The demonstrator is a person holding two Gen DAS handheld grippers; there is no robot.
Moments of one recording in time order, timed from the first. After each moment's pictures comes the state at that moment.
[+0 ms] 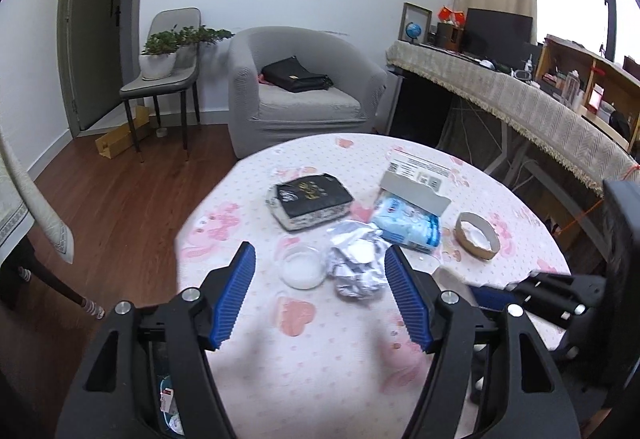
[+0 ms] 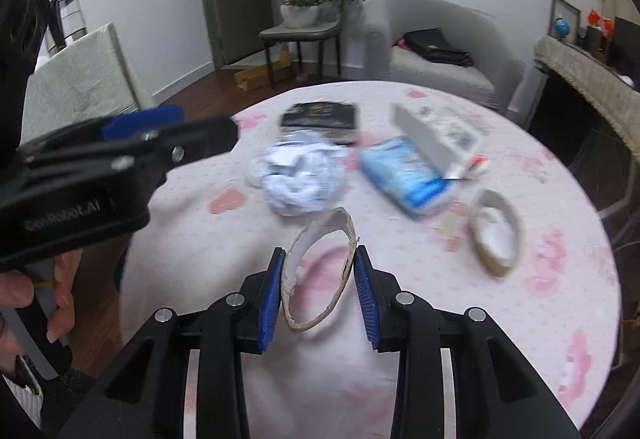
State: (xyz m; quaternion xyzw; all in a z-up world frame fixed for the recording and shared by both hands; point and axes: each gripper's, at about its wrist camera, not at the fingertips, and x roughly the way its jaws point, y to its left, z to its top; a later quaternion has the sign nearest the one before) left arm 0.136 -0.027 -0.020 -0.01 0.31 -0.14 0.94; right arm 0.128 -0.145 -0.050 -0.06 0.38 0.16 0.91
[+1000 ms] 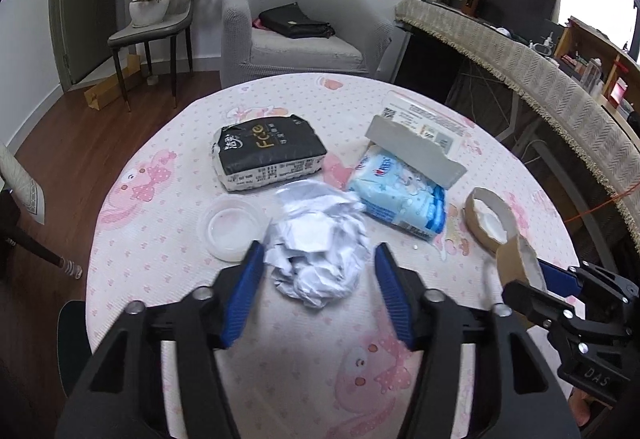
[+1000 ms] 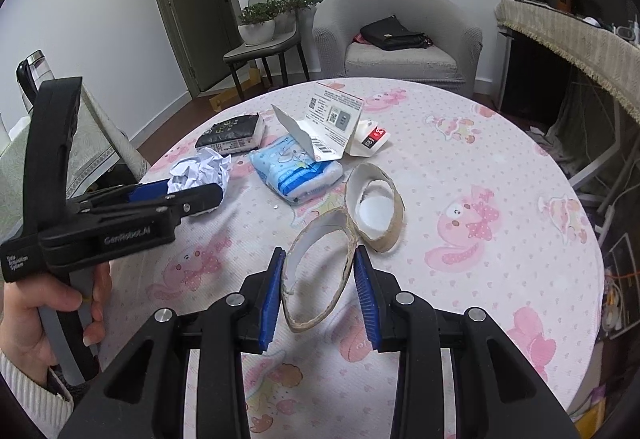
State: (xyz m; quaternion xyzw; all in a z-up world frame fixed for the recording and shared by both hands) left arm 0.183 -0.068 -0.065 -0.04 0.41 -0.13 0.90; right arm 0.137 -0.227 -0.053 0.02 0.39 0.15 0.91
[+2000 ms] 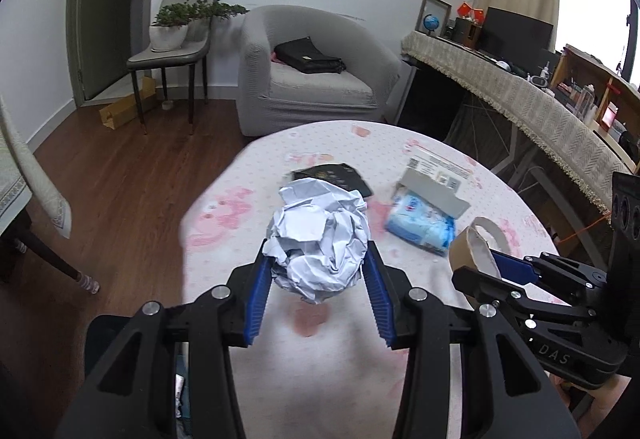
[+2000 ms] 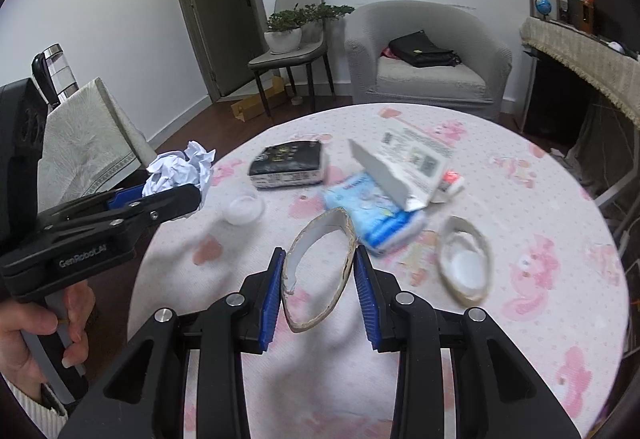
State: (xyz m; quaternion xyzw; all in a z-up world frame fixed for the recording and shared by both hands) left arm 0.149 -0.007 -0.023 -0.05 0.35 -0.12 0.93; right arm 0.156 -0.156 -0.039 0.01 0.37 0.19 0.91
